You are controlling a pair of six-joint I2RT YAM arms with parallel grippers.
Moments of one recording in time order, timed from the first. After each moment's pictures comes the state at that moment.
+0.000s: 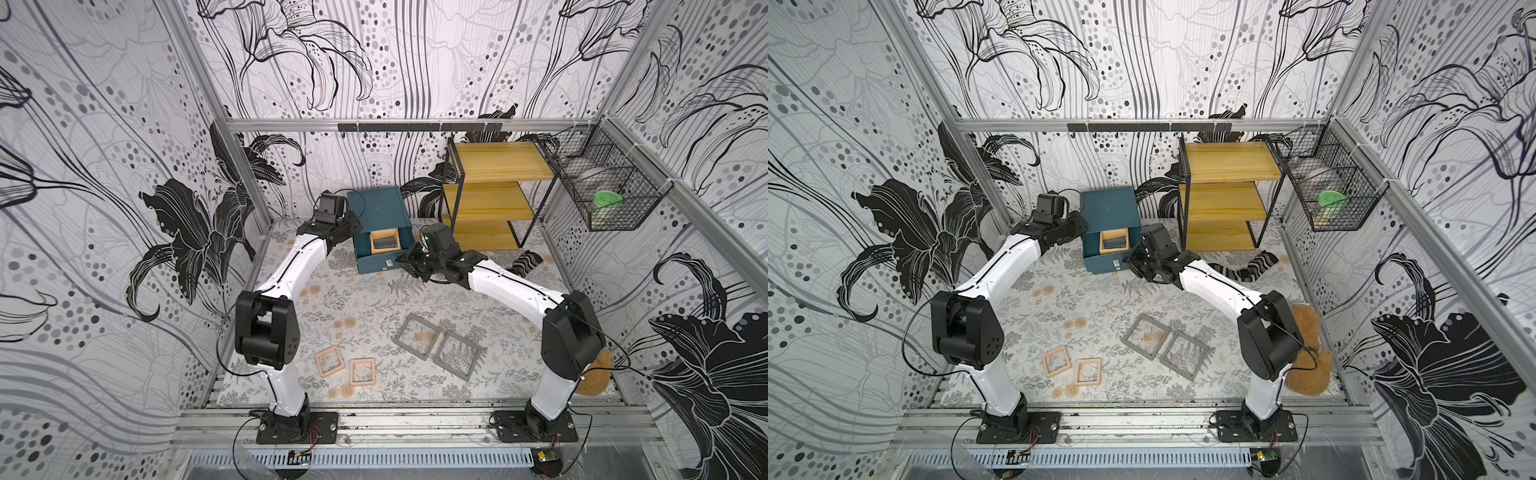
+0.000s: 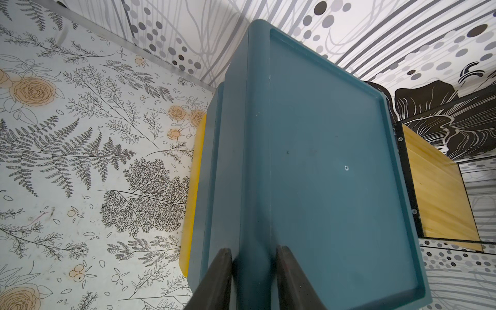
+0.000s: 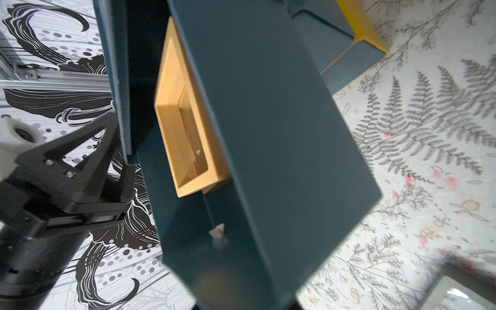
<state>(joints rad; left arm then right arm) -0.17 1.81 1.63 -0.49 0.02 -0.65 0.64 1.80 1.46 -0.26 -0.23 1.25</state>
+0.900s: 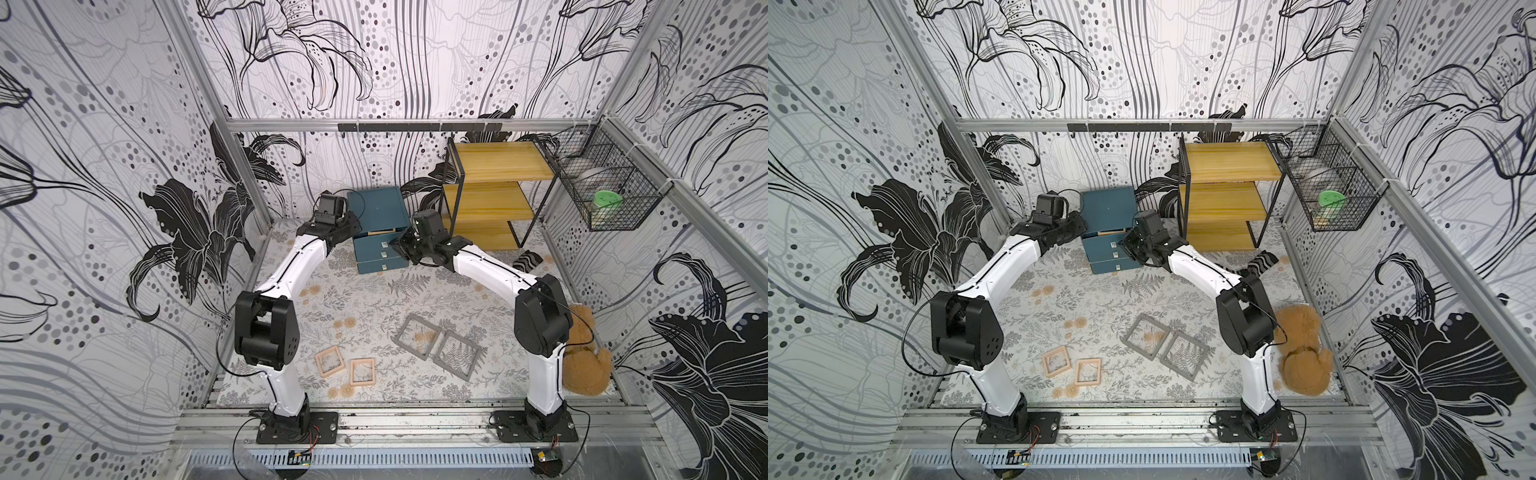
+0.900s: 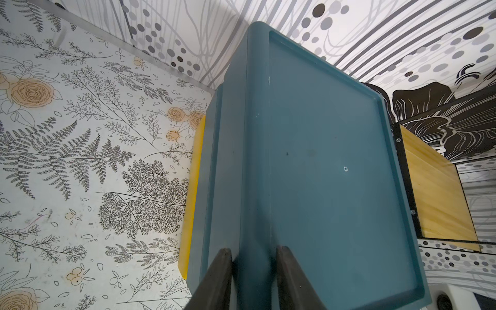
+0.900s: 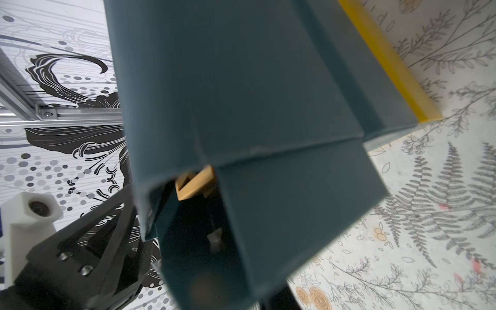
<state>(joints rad) -0.17 1.80 1.62 -0.47 0.03 -0.65 0.61 2.02 1.71 -0.25 -0.21 1.27</state>
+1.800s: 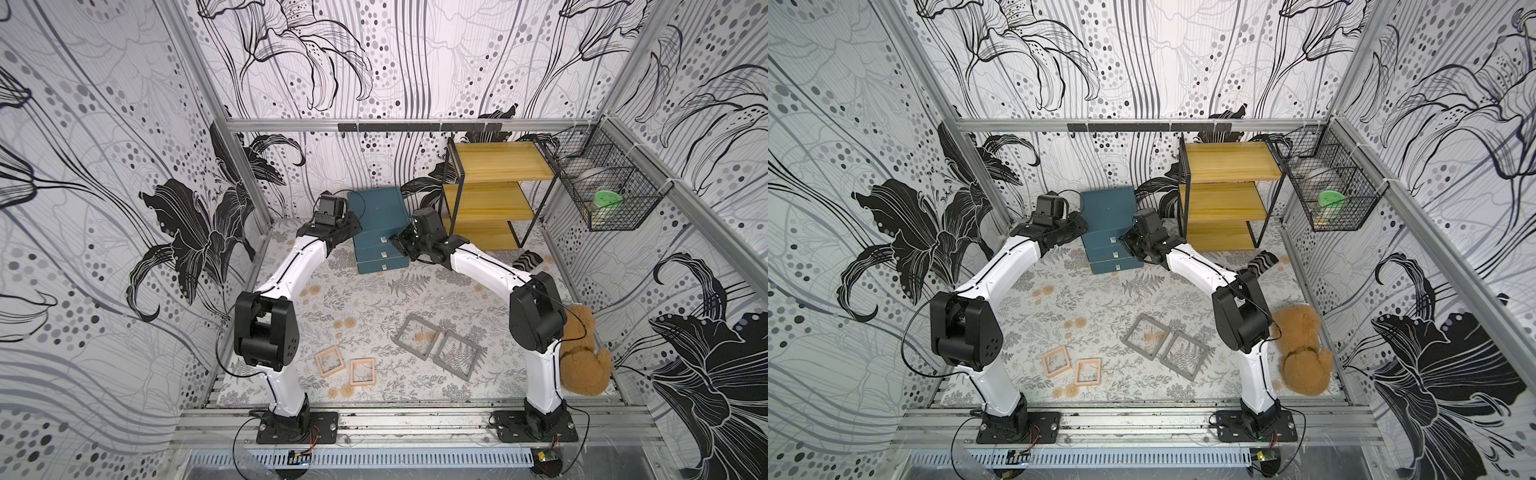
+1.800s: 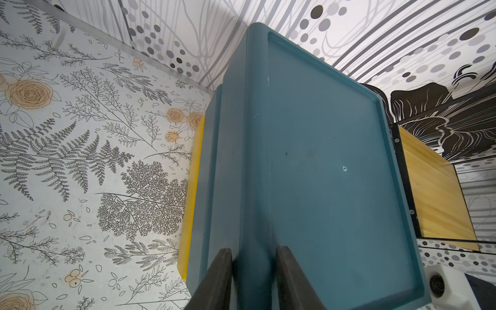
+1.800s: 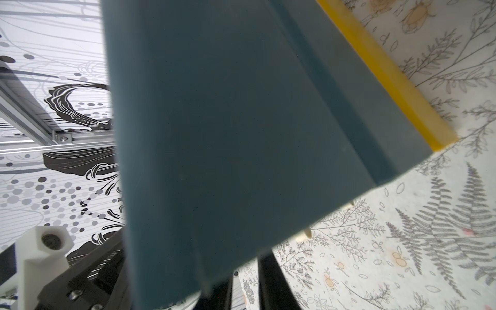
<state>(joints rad) -0.18 1.80 1.60 -0.46 0.03 -0.65 0.60 2.06 1.75 -0.21 -0.17 1.32</state>
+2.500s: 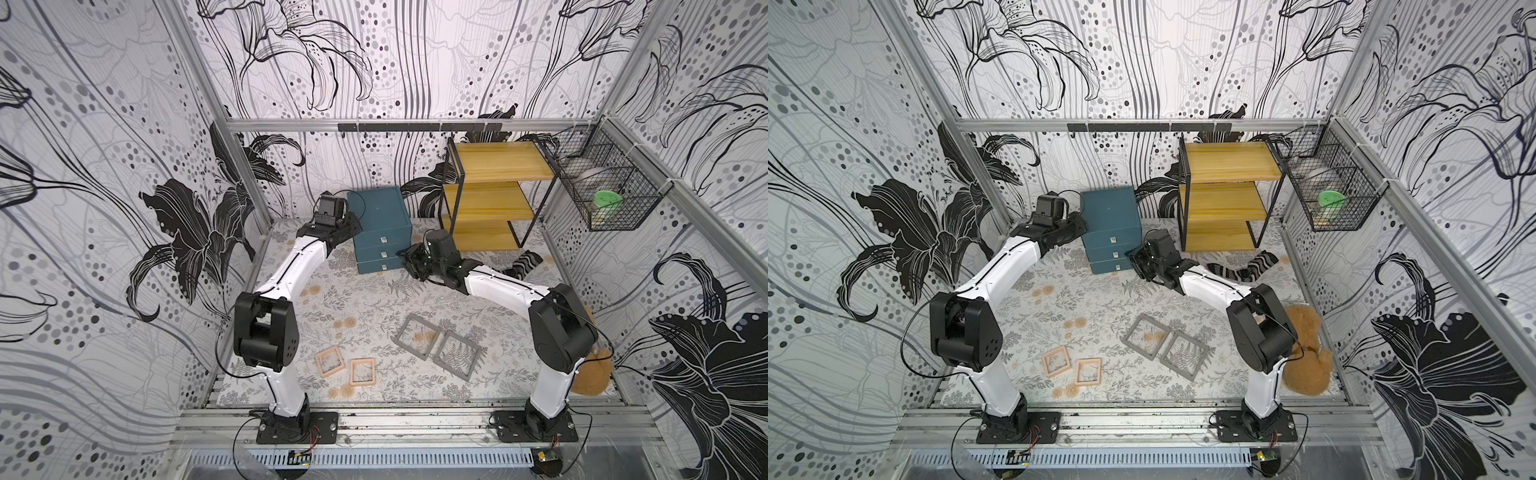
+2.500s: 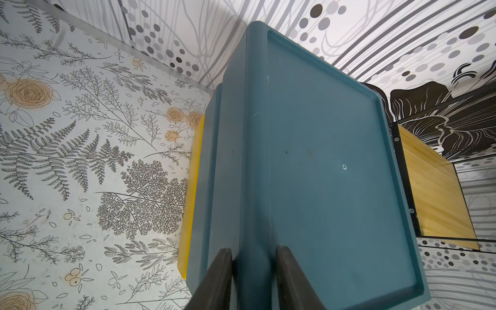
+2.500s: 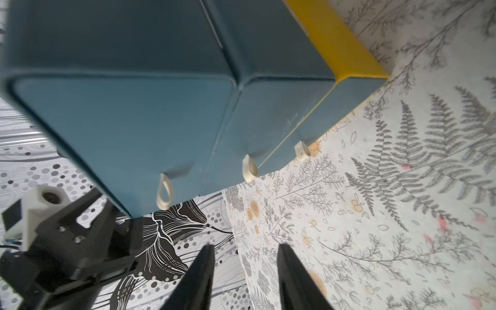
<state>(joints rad) -0.18 1.79 1.60 -0.46 0.03 -0.65 0.62 1.85 1.30 0.05 -0.22 1.41</state>
